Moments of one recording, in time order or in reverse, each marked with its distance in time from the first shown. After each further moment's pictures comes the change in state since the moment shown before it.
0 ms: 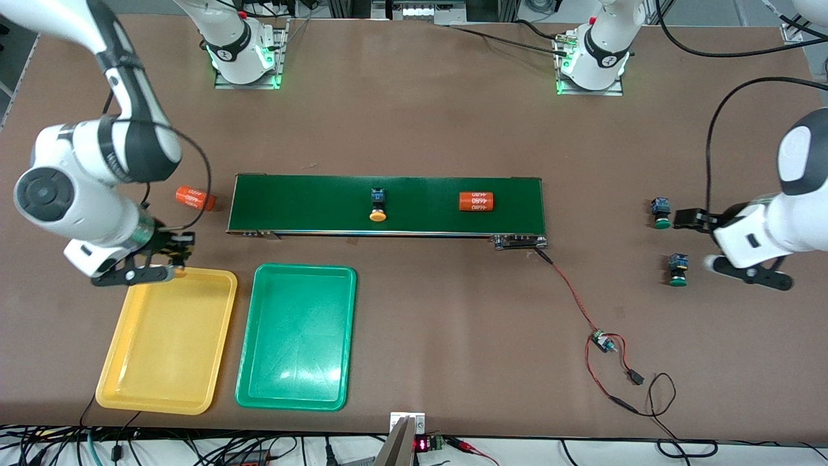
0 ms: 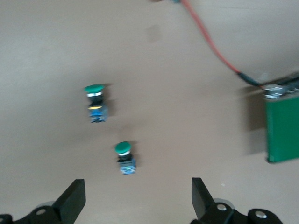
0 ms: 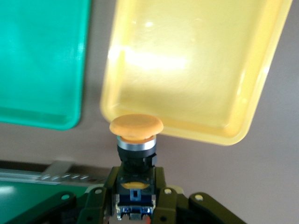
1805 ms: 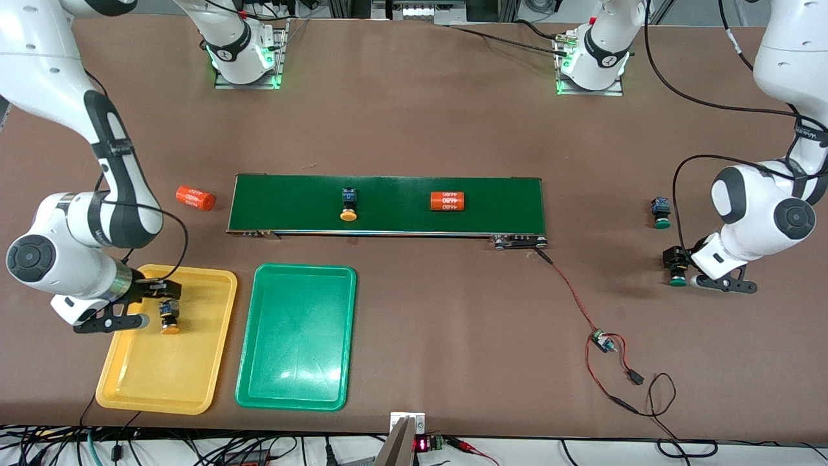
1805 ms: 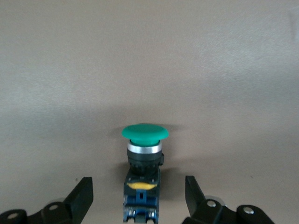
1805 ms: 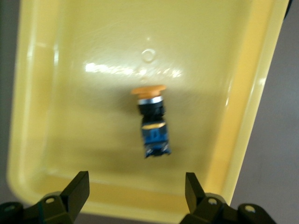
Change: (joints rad) left arm -0.087 0.162 0.336 -0.439 -0.069 0.890 0.084; right arm 0.016 0.250 -0.091 0.188 0.002 0.103 -0.055
